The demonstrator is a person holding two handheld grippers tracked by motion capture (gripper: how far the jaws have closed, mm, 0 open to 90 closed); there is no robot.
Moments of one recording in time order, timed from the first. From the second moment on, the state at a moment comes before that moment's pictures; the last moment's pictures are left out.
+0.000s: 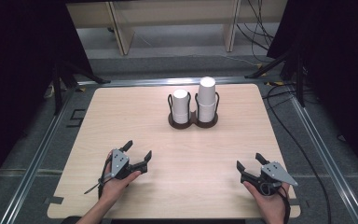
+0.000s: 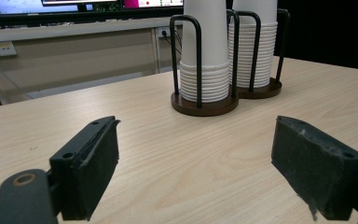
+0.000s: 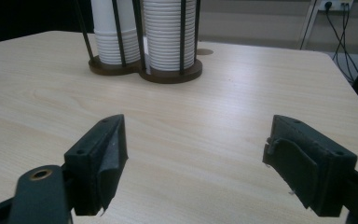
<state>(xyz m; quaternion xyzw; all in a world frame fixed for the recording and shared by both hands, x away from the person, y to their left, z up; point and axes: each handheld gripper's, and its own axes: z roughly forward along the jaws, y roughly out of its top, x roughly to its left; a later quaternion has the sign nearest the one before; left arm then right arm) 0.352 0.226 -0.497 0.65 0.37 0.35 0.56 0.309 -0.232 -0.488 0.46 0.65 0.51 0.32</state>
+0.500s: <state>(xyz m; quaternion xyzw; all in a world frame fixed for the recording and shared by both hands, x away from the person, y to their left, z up) 0.358 0.224 -0.492 0.67 0.36 0.33 0.56 0.312 -0.221 -0.481 0.44 0.67 0.50 0.34</state>
